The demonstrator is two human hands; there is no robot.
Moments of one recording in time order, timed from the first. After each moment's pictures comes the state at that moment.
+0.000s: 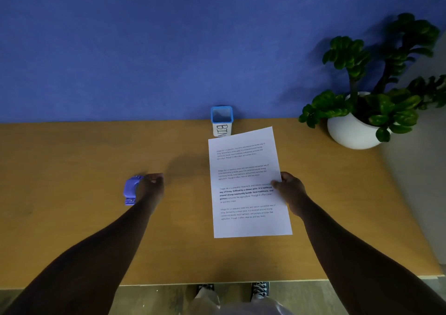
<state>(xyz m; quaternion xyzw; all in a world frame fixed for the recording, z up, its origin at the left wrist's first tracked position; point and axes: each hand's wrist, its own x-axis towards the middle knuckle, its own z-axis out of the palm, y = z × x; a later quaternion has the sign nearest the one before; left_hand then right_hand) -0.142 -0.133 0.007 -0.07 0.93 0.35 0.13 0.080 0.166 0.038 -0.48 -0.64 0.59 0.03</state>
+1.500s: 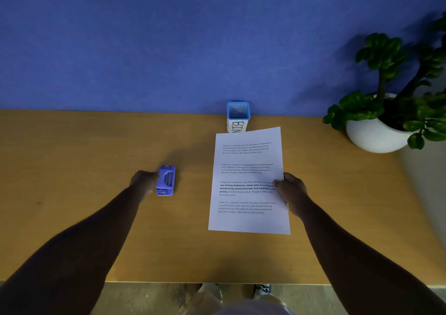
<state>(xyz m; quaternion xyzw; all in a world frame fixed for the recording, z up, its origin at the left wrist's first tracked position) -0.204 -0.174 0.005 -0.17 0.87 0.35 0.29 0.043 0.130 0.038 -0.53 -0.61 0.59 0.01</state>
